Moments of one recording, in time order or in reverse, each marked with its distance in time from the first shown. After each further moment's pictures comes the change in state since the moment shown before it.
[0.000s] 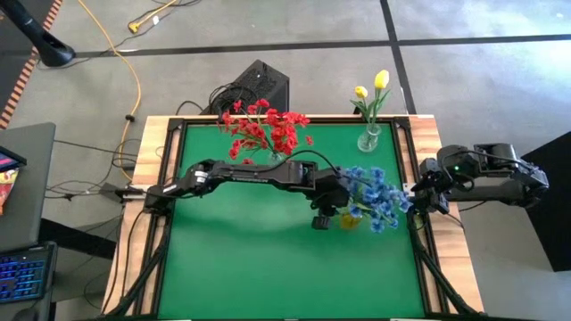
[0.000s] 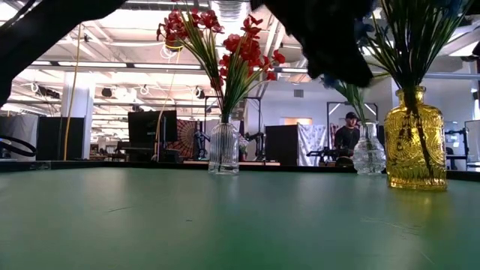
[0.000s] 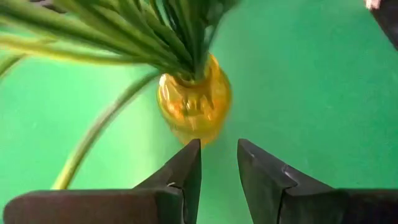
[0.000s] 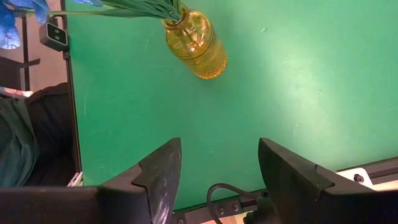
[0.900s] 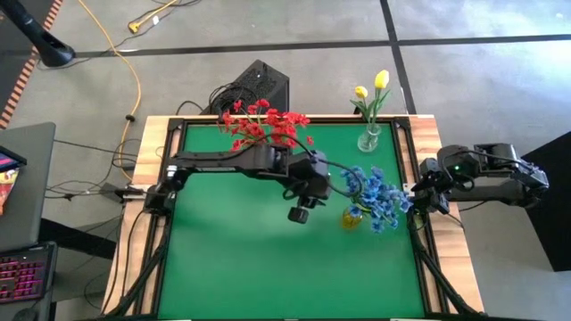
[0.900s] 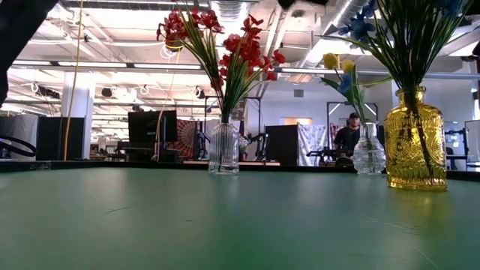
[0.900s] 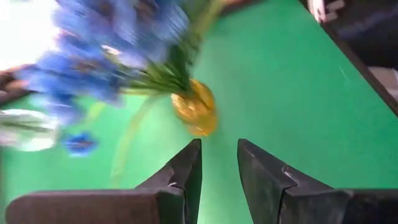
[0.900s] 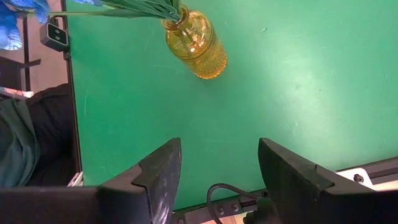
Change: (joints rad) left arm -0.019 -0.254 0.001 -0.202 -0.046 0.144; right arm 0.000 0.000 0.000 0.000 0.000 0.000
